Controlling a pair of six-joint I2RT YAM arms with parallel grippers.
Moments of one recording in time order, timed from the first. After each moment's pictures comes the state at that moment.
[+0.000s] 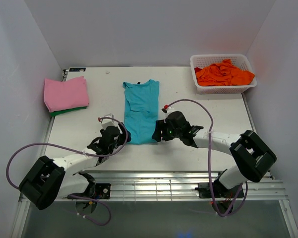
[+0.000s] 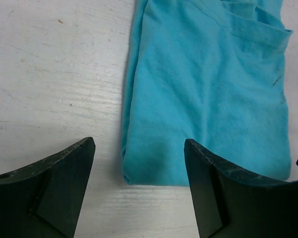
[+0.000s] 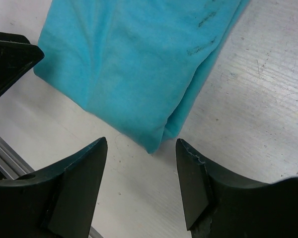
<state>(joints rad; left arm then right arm) -0.62 1.17 0.34 0.22 -0.37 -0.72 0.79 1.49 0.72 0.10 -0.12 0.50</state>
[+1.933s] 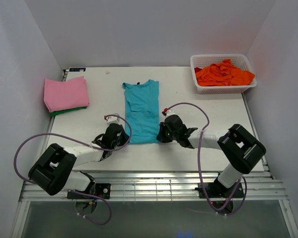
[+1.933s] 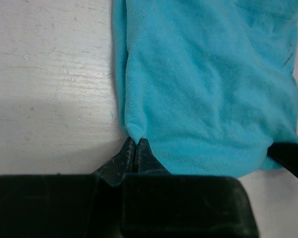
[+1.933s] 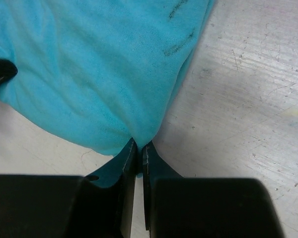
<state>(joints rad) -0.58 1.35 0.37 0.31 -0.20 -0.69 0.79 1.62 0.70 0.19 -0.03 0.54</state>
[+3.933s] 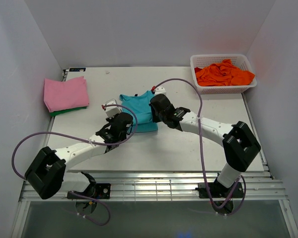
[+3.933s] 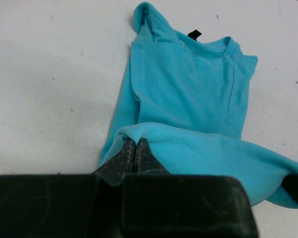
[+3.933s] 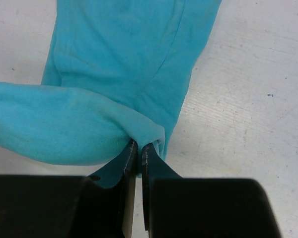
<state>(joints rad) -0.74 1.27 0.66 0.00 -0.79 -0.79 0.86 1.66 1.19 -0.23 0.31 0.40</state>
